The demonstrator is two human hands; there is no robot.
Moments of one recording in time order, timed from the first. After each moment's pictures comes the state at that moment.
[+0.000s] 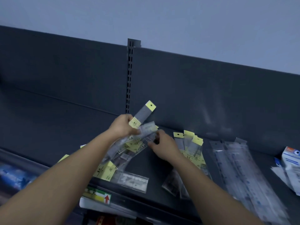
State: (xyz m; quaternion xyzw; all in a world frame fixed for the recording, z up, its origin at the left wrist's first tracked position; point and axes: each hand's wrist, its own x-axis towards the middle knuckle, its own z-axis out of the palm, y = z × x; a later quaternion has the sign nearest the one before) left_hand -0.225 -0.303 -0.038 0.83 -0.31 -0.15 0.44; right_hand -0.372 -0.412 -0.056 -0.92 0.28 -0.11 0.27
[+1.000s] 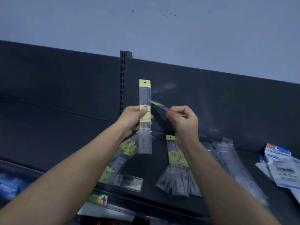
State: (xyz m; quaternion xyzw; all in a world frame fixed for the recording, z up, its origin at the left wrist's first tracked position) left_hand -0.276 -0.323 0.021 0.62 -0.27 -0.28 0.68; right_hand -0.410 -0.419 0.022 -0.57 0.17 -0.48 0.65
